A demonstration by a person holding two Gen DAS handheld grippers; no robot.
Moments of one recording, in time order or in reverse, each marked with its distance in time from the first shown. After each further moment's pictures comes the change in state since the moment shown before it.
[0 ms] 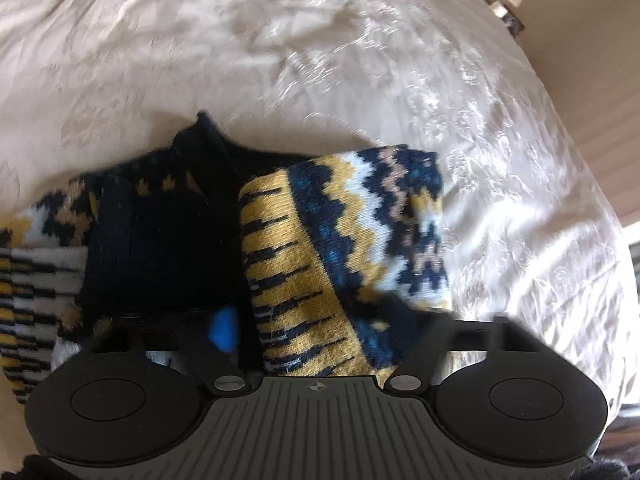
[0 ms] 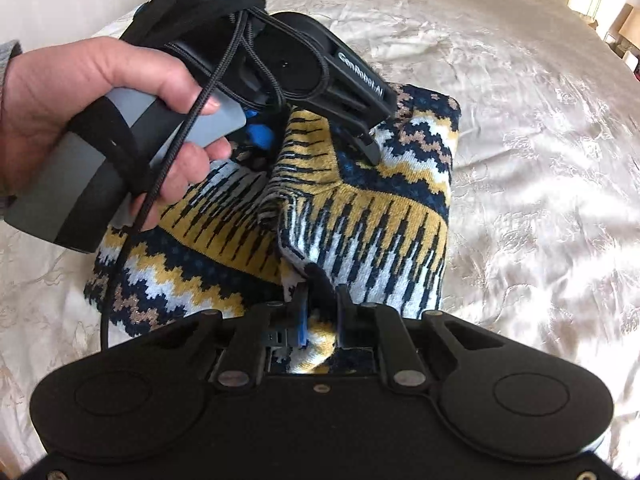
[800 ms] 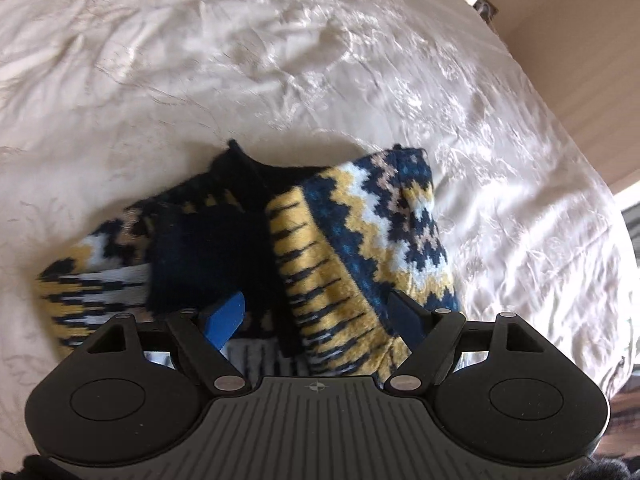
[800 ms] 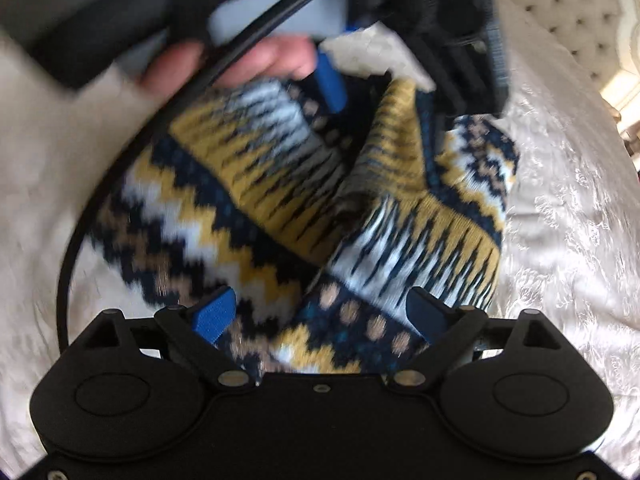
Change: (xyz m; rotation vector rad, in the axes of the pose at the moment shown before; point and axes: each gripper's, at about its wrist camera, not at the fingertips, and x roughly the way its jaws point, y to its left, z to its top) left arm -0.031 0.011 -0.002 0.106 0.013 -0.005; right arm 0.032 0.086 -0.013 -0.322 0.055 -0.163
